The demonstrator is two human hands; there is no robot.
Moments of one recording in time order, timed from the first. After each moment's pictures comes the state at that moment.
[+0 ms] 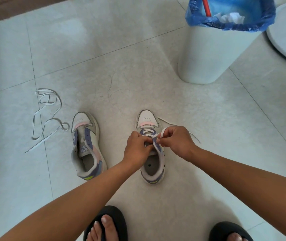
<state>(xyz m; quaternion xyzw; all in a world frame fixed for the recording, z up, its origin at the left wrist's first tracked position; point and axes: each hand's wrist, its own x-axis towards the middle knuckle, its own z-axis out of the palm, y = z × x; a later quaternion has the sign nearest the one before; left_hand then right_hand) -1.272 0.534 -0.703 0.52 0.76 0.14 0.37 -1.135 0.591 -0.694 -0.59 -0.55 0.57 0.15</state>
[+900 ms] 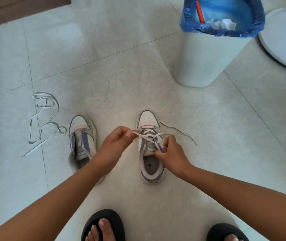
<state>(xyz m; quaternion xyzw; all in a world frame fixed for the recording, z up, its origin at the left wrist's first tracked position) -1.315 0.526 -0.657 0.31 0.62 0.42 0.58 -1.131 0.556 -0.712 -0.63 -0.57 0.52 0.11</state>
